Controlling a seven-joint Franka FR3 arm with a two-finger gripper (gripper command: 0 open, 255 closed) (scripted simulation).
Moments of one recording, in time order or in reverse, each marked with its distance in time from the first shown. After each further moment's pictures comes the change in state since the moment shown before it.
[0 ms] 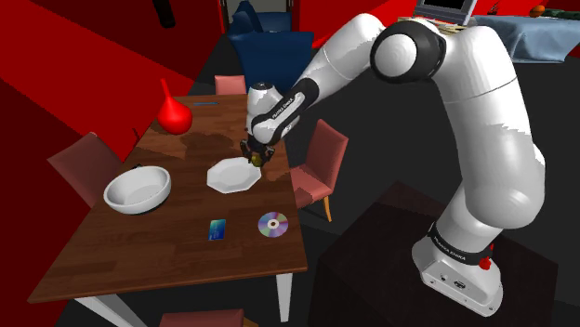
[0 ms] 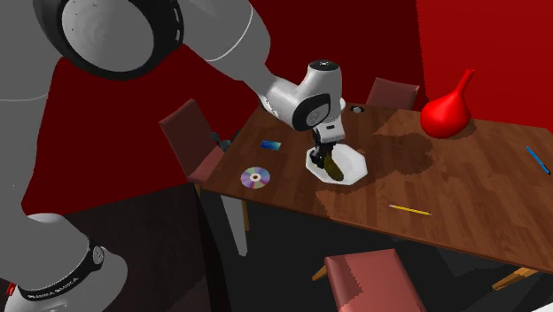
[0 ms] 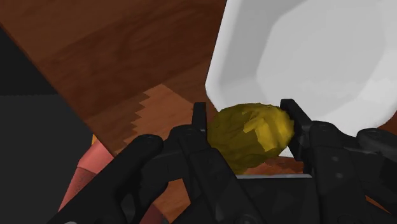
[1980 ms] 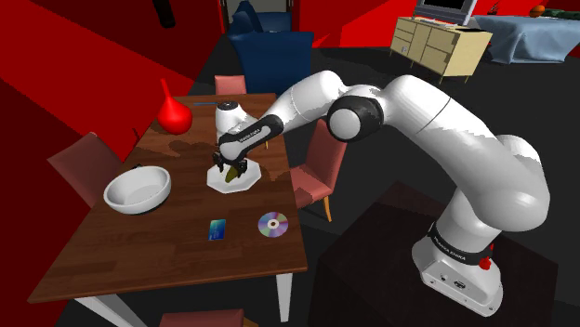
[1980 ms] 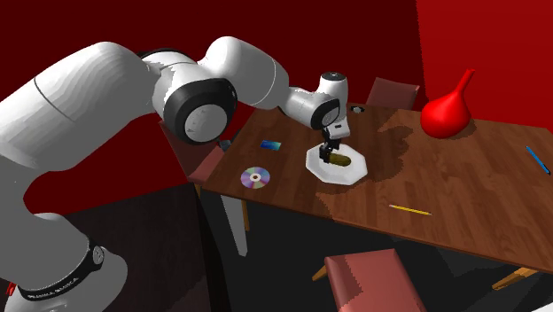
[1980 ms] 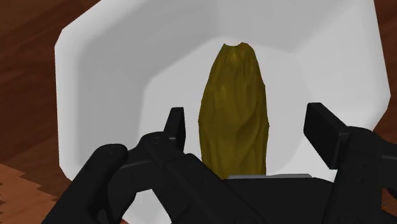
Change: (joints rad) arm 0.128 0.473 -0.020 0.680 -0.010 -0.207 0.060
